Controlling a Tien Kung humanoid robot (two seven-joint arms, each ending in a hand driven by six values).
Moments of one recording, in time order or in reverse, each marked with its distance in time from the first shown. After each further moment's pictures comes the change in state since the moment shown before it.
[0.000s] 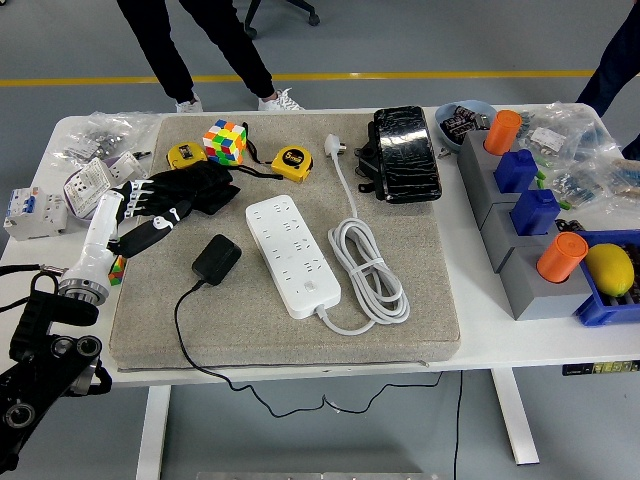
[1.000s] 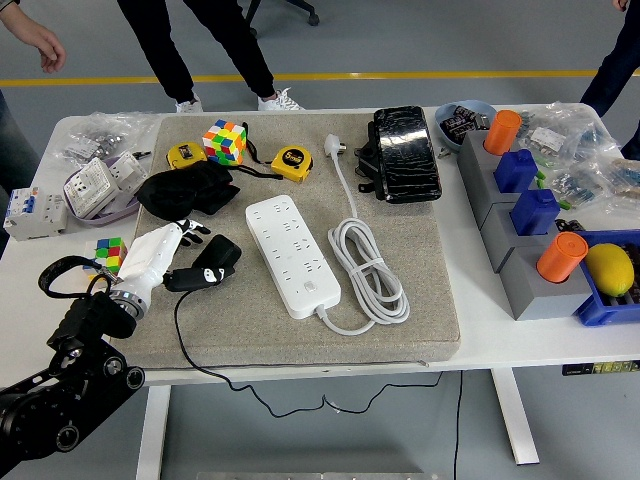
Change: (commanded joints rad) left arm -0.086 -0.020 0.184 0.101 0.343 -0.046 0.234; right arm 0.000 -0.005 -0.003 0.003 0.002 -0.002 0.008
